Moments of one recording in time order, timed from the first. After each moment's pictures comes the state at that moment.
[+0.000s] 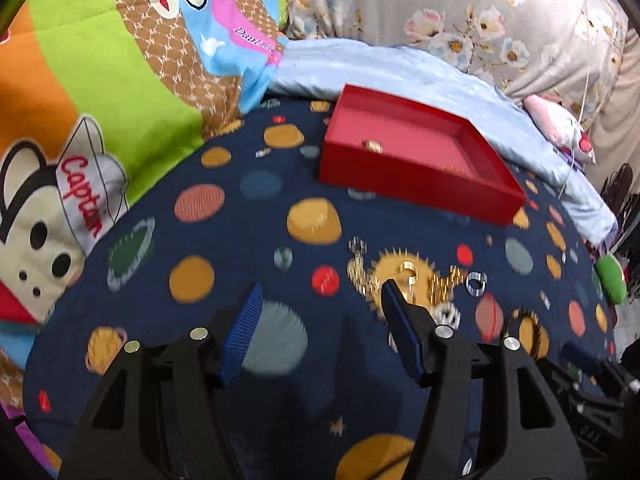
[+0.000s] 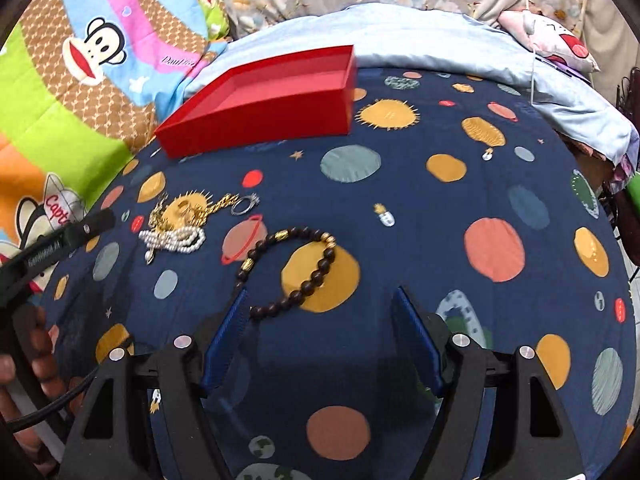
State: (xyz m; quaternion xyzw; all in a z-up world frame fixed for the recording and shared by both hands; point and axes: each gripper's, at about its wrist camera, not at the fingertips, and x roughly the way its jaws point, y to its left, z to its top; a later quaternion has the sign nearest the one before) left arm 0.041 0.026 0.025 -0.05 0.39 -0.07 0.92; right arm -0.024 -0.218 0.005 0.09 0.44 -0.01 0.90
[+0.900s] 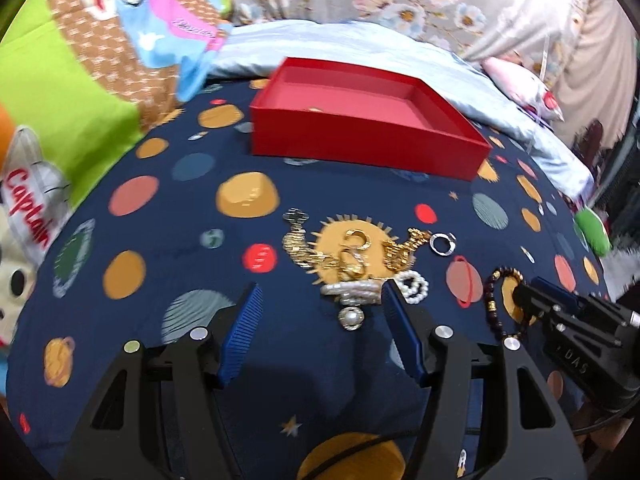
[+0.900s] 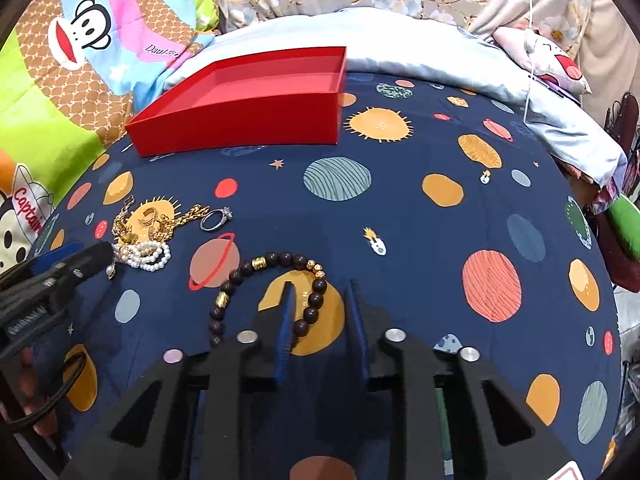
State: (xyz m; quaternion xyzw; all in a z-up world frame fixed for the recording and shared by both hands) left arm 0.049 -0.009 0.005 0.00 0.42 -0.15 0.90; right arm -0.002 -0.216 -0.002 0.05 0.44 -0.05 0.90
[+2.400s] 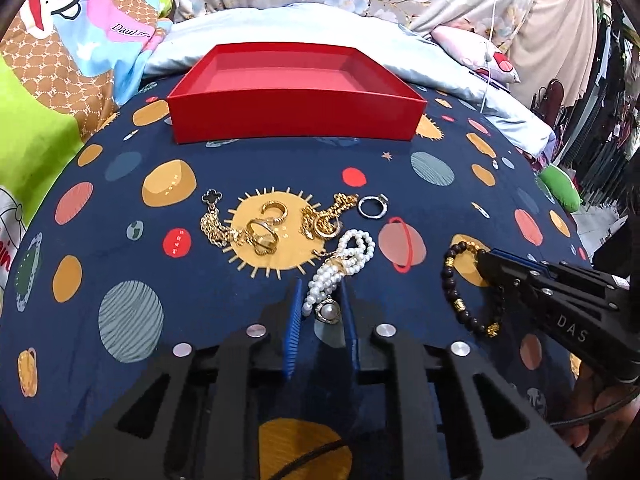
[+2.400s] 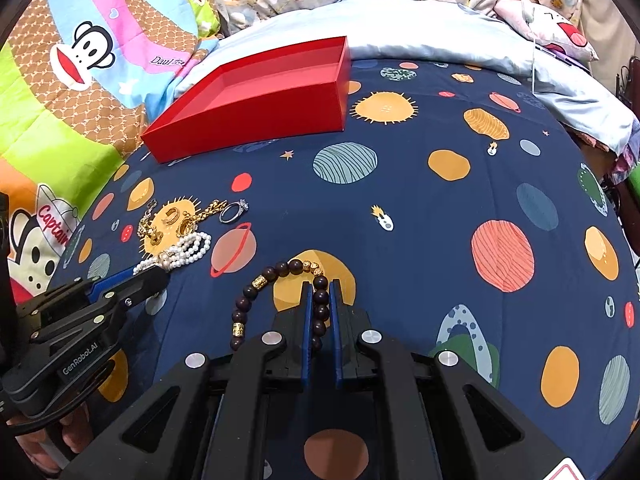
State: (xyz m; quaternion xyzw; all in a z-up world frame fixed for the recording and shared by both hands) left arm 0.030 -0.037 0.002 0.02 0.43 -0.23 0.87; right arm -0.013 -0.225 0.000 0.11 0.45 -0.02 0.89
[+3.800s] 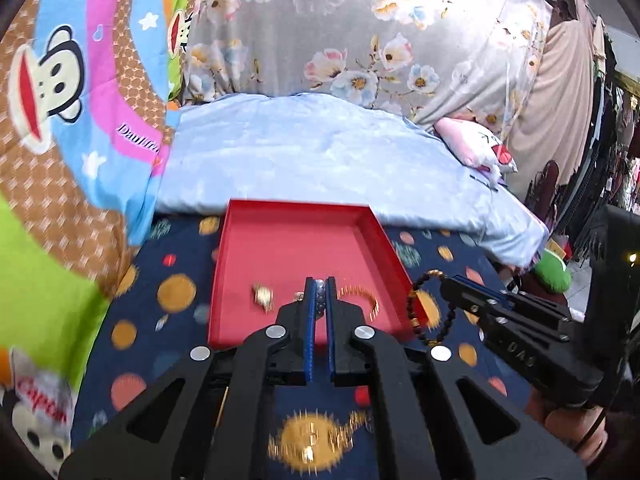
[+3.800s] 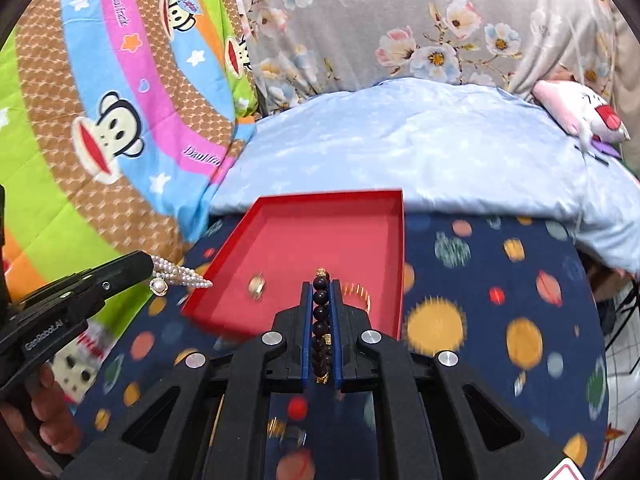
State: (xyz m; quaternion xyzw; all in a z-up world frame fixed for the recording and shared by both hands) left arm 0.149 -0.028 0.140 -0.03 0.32 -0.23 0.92; right arm 0.124 -0.223 0.117 0.09 0.33 0.03 0.94
